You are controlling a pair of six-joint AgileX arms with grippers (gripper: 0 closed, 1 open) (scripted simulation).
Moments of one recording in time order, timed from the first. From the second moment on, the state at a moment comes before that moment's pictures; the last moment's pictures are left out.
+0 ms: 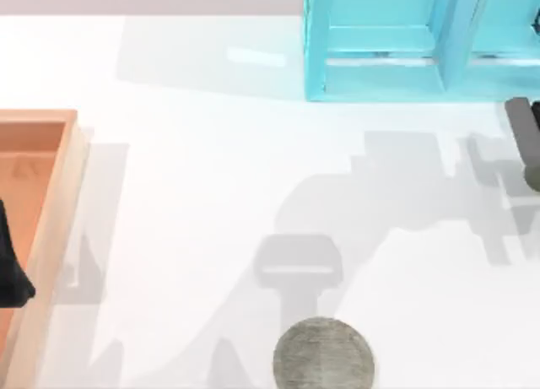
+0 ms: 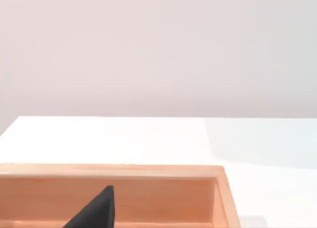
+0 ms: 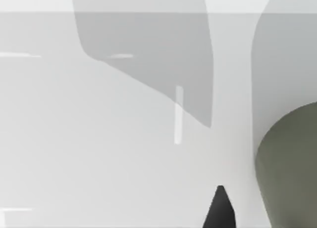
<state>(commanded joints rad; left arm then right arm) 0.00 0.00 0.00 0.00 0.00 0.00 -0.04 2.16 1.59 -1.00 0.00 -1.59</state>
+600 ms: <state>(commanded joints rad) 0.00 0.00 0.00 0.00 0.00 0.00 -0.04 2.16 1.59 -1.00 0.00 -1.59</state>
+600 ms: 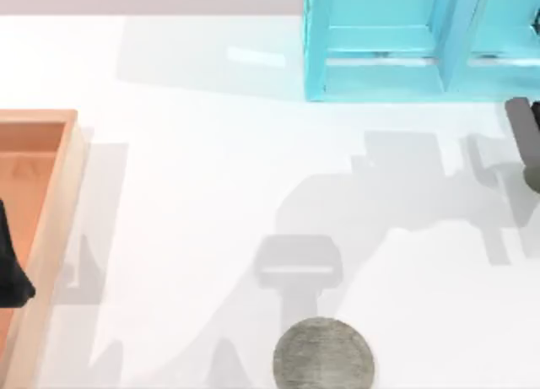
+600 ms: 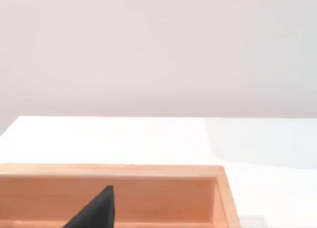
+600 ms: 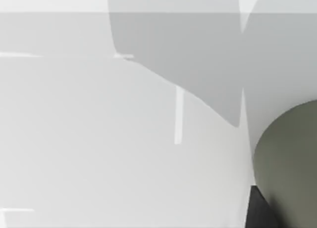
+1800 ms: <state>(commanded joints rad) 0.00 0.00 0.00 0.00 0.00 0.00 0.47 2.11 1.61 -1.11 -0.01 -0.33</state>
